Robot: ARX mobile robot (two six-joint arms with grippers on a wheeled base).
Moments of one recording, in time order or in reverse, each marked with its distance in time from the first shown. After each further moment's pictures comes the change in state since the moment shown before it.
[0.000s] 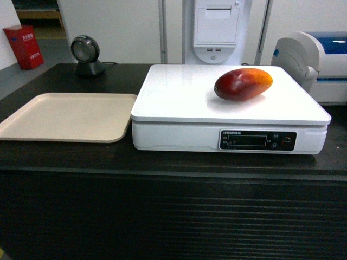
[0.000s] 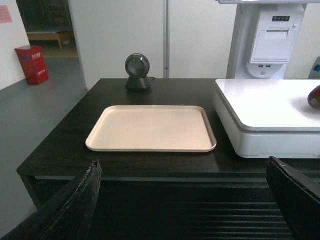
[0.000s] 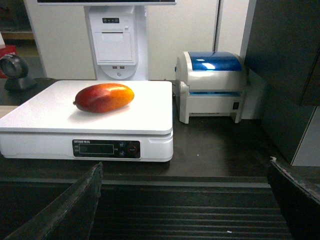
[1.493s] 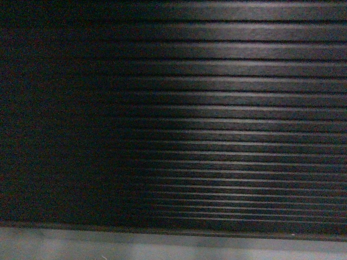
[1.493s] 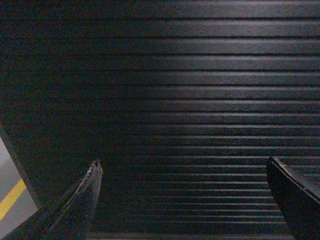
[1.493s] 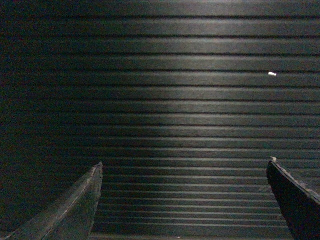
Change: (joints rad) left arm 0.000 0.000 0.000 -0.001 0.000 0.002; right arm 0.000 0.000 0.000 -0.002 -0.001 0.000
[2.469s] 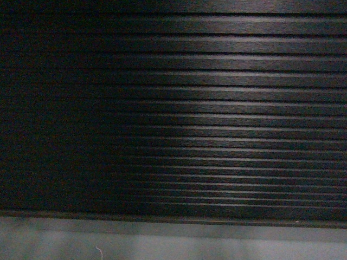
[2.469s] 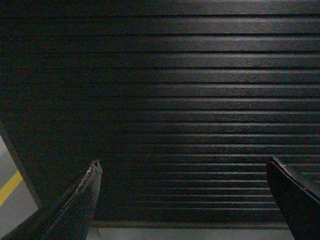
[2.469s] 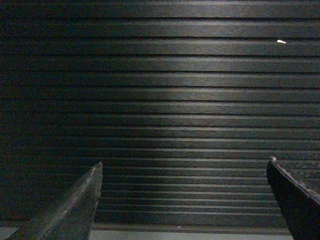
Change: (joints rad) left arm 0.000 0.000 0.000 0.000 0.000 0.001; right arm 0.000 0.000 0.000 -0.001 0.000 0.000
